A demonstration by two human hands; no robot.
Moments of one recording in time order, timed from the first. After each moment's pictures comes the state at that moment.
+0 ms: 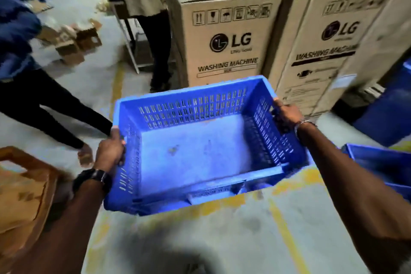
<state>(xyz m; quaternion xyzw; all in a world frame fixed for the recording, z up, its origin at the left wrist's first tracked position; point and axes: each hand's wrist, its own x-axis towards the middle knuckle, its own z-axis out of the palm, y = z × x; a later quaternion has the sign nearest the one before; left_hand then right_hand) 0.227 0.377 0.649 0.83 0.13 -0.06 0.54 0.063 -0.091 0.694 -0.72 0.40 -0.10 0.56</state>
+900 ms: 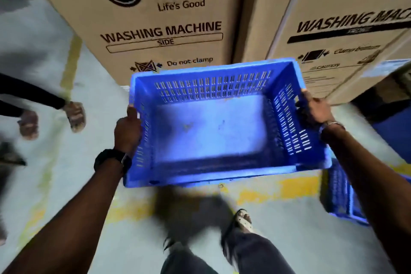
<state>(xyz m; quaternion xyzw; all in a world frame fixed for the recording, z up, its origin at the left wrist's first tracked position) 0.368 -0.120 0.441 0.85 0.18 -0.10 0.48 0.220 -0.588 0.489 -0.74 0.44 -0.04 0.50</state>
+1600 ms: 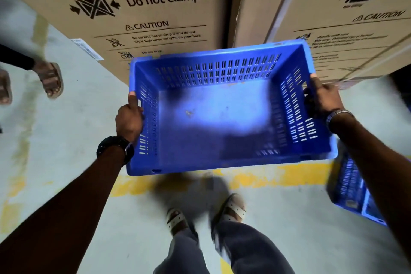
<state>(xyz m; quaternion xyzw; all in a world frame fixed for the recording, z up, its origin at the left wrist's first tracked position) 0.367 -0.199 0.277 0.90 0.18 -0.11 0.39 0.258 -0.659 0.312 -0.69 0.46 0.01 0.55</state>
